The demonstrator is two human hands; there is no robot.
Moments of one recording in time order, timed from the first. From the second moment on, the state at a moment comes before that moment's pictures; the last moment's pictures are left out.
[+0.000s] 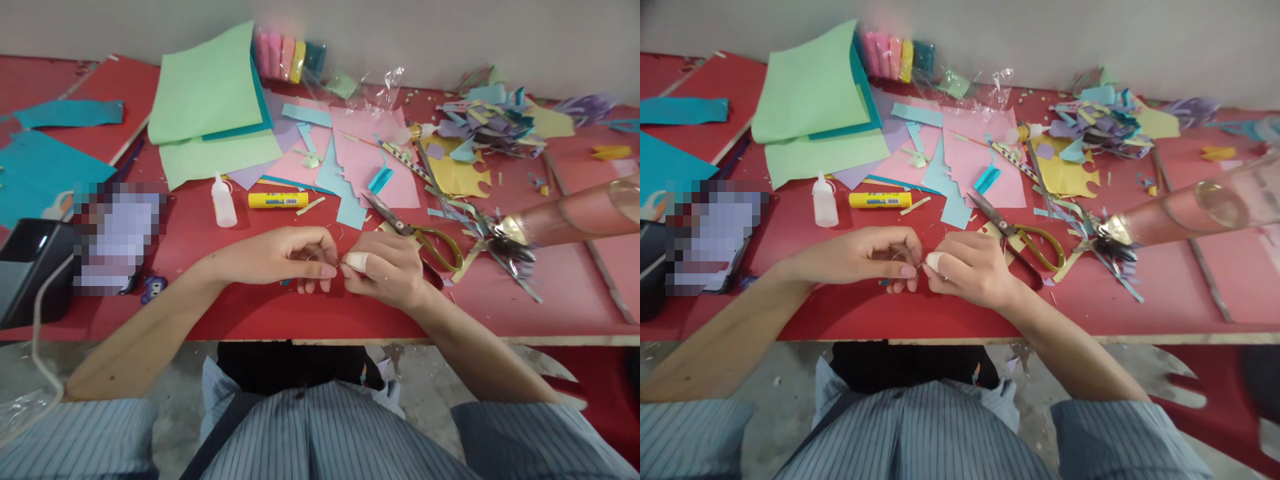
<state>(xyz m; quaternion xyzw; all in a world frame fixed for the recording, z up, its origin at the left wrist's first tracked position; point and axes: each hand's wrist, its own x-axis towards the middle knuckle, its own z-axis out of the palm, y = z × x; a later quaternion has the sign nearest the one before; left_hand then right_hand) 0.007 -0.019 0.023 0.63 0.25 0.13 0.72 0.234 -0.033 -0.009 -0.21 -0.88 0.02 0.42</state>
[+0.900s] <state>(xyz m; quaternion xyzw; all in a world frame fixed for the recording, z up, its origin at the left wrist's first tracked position) 0.014 -0.022 0.018 0.55 0.26 0.14 0.78 0.230 -0.040 -0.008 -0.25 -0.86 0.06 0.44</state>
